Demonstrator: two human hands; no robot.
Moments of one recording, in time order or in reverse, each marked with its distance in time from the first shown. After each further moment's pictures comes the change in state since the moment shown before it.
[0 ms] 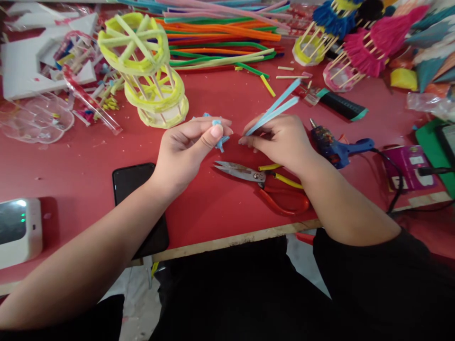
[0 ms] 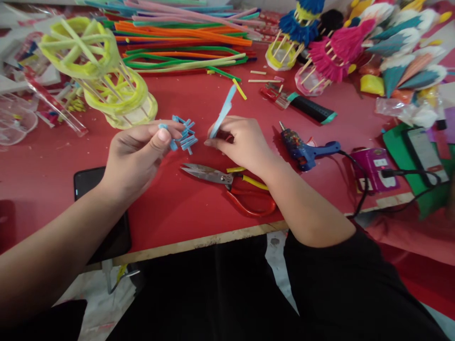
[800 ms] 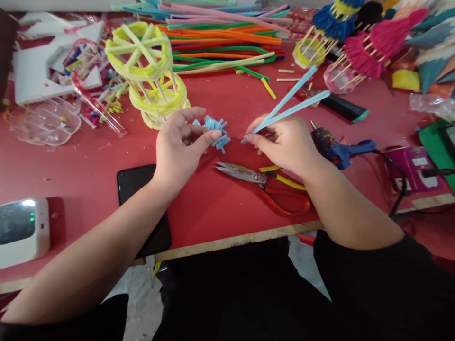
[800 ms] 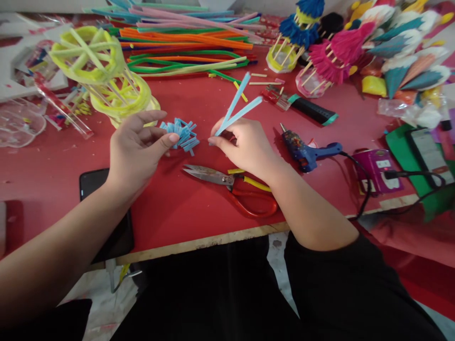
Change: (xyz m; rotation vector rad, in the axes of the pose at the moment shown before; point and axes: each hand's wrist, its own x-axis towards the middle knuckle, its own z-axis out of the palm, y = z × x) left_hand 0.016 -0.014 -0.011 0.282 0.150 0.126; right_hand -0.003 -0.009 0.001 0.080 0.053 0.084
